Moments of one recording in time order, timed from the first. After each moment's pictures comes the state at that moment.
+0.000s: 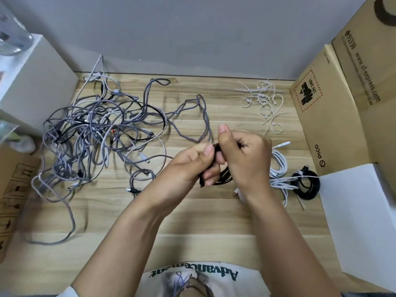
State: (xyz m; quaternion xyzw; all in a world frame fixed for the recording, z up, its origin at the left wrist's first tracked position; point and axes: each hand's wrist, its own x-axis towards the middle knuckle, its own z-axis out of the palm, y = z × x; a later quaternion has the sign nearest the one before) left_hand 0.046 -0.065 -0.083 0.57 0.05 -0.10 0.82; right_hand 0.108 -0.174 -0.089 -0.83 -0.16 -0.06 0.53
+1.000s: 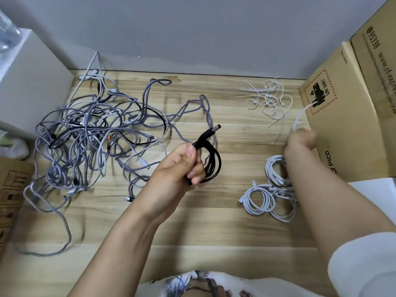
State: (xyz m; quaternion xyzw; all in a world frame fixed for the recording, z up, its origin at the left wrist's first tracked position) left_hand 0.057 -0.044 -0.102 0.49 0.16 -0.07 0.85; right_hand 0.281 -0.263 -0.222 -0.76 0.40 -0.03 0.51
